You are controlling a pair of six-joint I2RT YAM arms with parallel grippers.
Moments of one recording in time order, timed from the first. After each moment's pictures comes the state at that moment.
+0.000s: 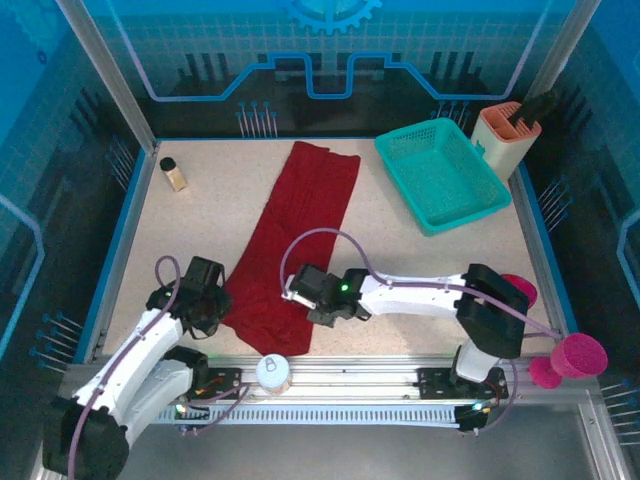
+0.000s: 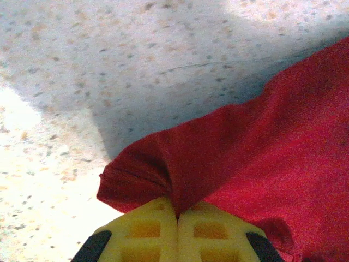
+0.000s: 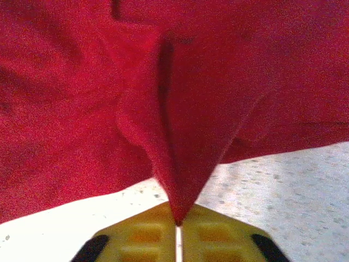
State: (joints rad) left arm -0.22 0.80 0.46 -0.89 -0.03 -1.23; right arm 1.15 1.68 1.07 -0.57 0.20 -0.12
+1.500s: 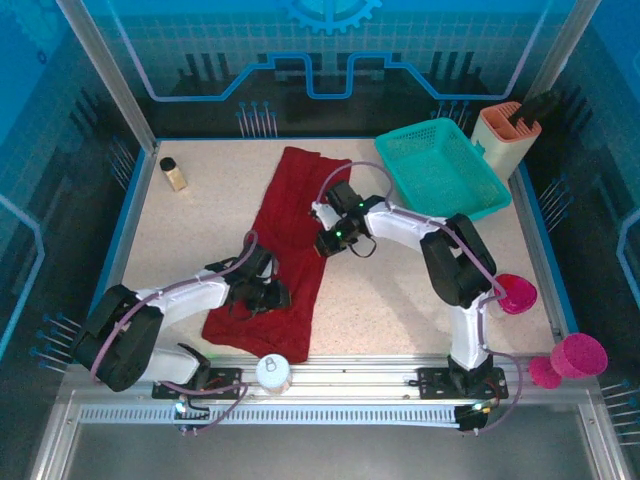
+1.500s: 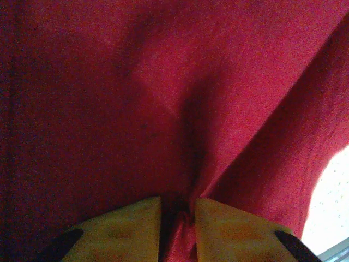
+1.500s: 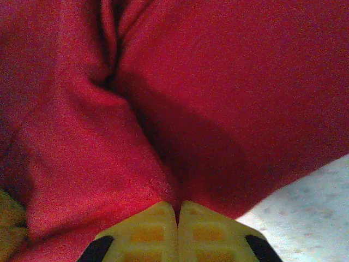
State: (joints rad) left arm -0.50 1.37 0.56 -0.38 0.32 -0.73; right arm 0.61 2.01 1.44 -0.57 -0.36 0.12
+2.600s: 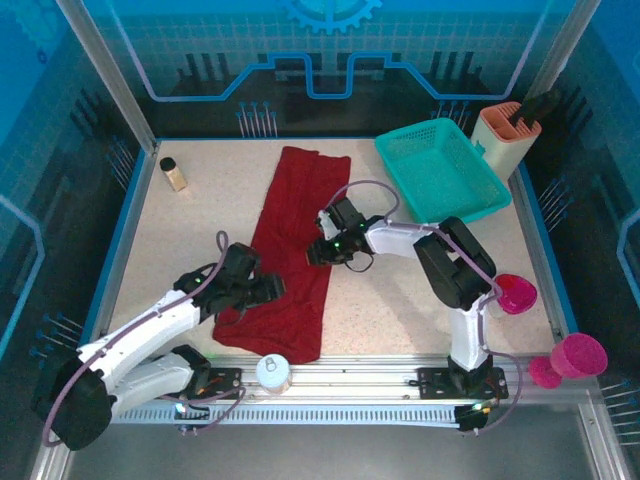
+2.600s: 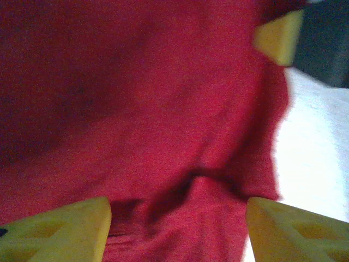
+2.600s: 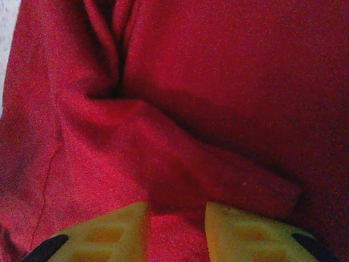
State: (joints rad) left arm -0.54 1.00 0.58 -0.62 0.07 -0.88; right arm 0.64 2.00 1.23 -0.27 -0.41 0.45
